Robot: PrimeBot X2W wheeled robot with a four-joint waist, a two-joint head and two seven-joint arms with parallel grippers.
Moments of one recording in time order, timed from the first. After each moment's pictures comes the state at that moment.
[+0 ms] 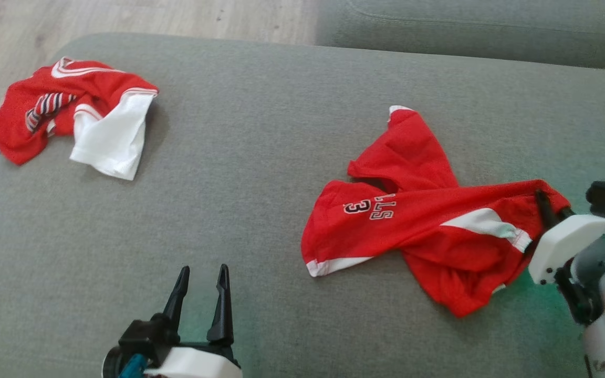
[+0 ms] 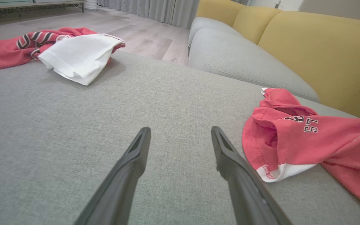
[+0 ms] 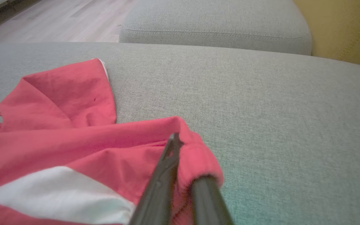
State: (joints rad) left arm -0.01 0.19 -0.52 0.21 -0.55 0.17 -0.25; right arm -0.27 -0.23 -0.02 0.45 0.21 0.13 0.24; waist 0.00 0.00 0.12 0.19
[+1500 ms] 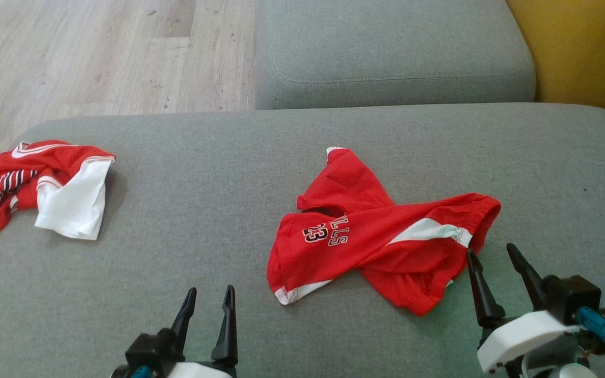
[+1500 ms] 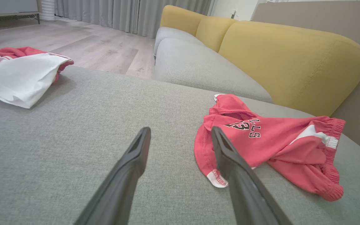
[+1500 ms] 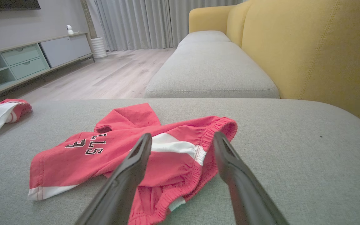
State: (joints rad) left arm 0.03 0.20 -0.54 0.21 -0.58 0.18 -0.21; right arm 0.12 -0.05 0.03 0.06 0.11 0.13 0.04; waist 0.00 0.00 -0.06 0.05
